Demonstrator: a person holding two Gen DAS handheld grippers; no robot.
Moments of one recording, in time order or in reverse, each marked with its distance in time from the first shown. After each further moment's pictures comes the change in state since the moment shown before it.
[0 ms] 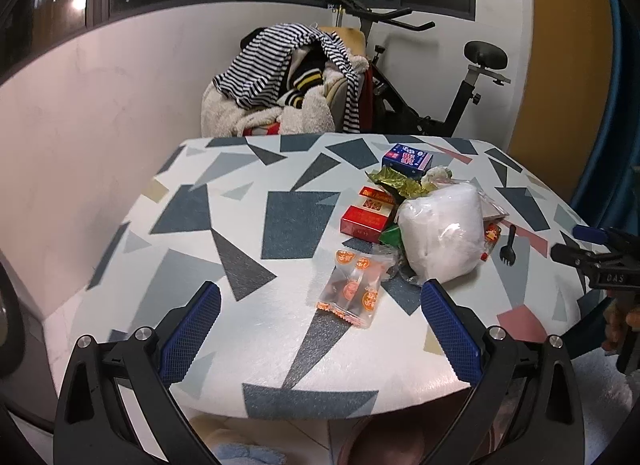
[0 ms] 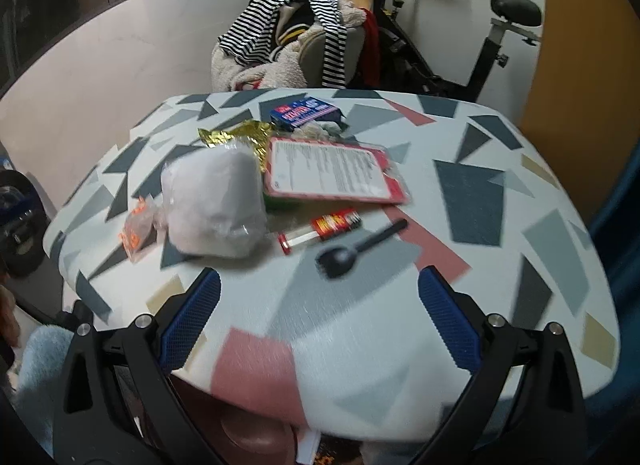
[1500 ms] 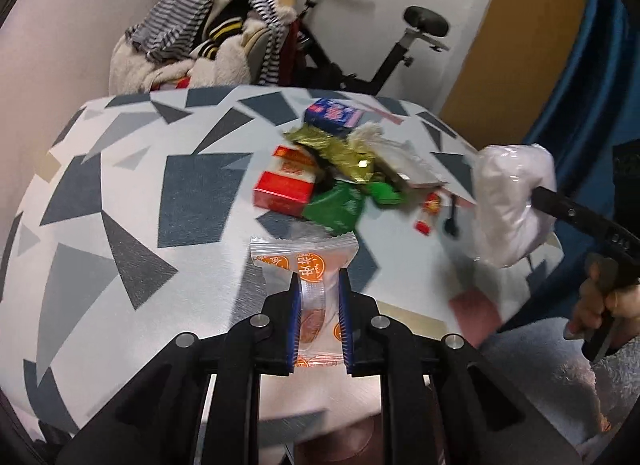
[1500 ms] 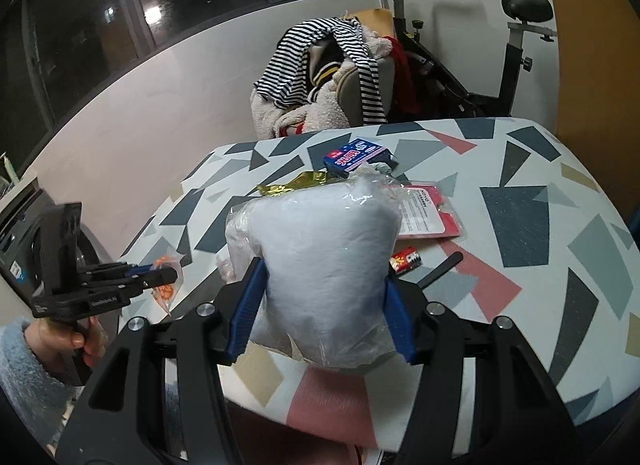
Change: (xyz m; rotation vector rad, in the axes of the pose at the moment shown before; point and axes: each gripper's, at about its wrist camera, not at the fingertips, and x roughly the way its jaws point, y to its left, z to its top) left arm 0.056 -0.017 0.007 0.045 0.157 -0.338; right arm -0.031 0.009 0.010 0.090 -0.119 0.184
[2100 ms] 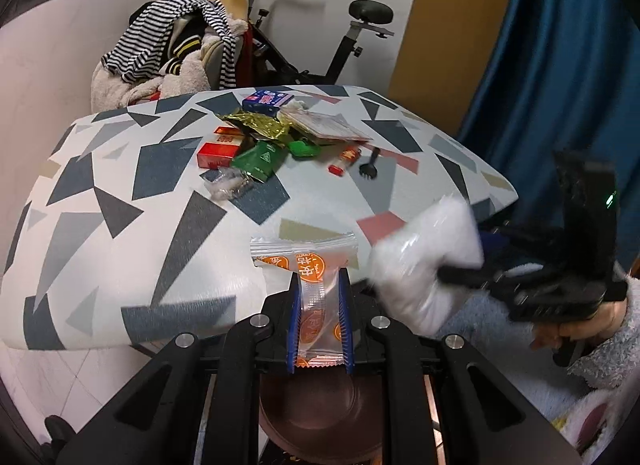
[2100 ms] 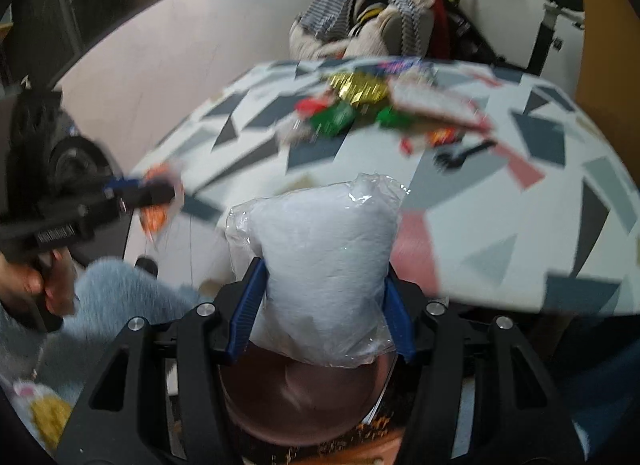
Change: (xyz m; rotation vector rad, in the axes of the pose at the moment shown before) left arm -0.068 -0.078 -0.082 0.110 -0.015 -0.031; right arm -0.028 0.054 -0.116 -0.129 0.213 0.039
